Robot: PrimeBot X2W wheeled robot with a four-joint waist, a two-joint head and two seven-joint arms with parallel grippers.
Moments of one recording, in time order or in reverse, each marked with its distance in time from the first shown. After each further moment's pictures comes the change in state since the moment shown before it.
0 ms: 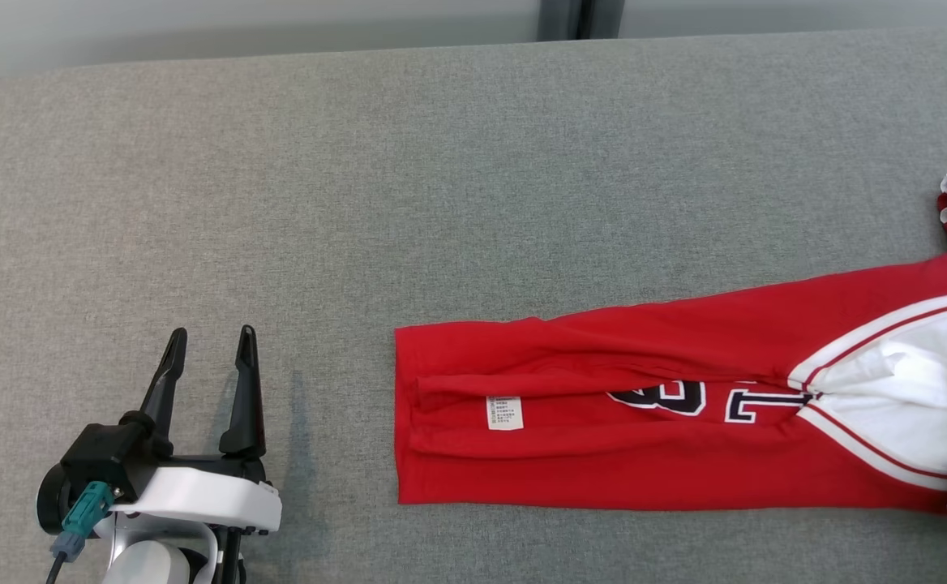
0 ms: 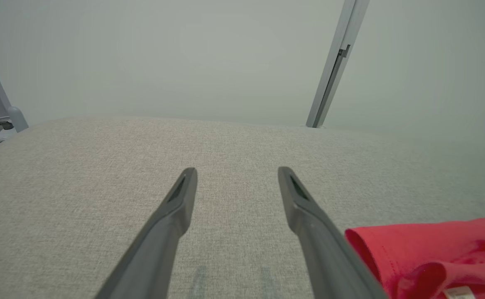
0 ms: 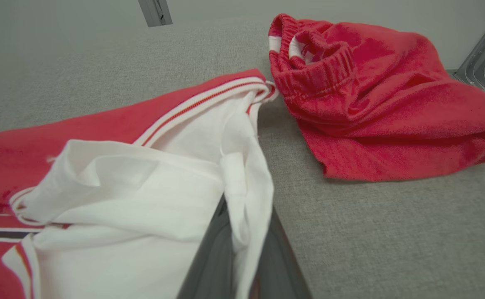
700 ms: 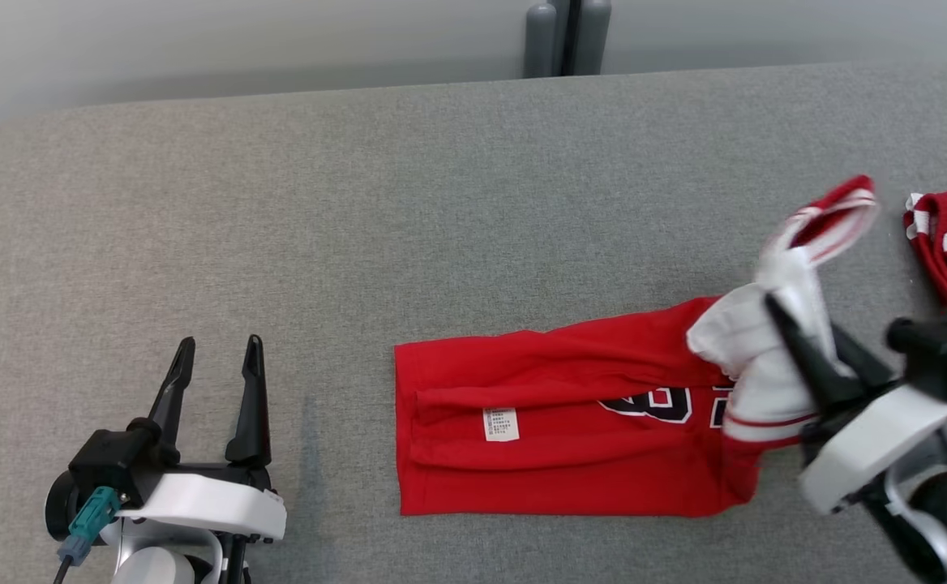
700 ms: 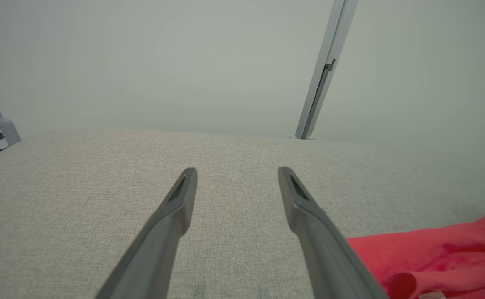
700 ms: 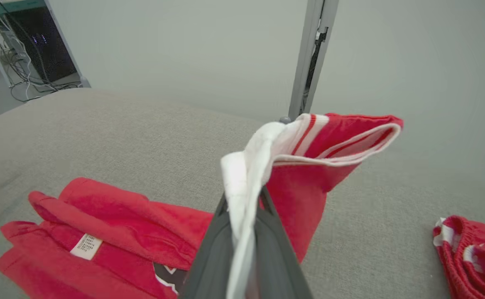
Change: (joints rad) left arm 0.008 -0.004 -0.006 0.013 -0.008 -0.010 -0.001; right arm 0.006 0.065 0.107 -0.619 -0.192 -0.003 0.308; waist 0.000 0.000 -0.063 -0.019
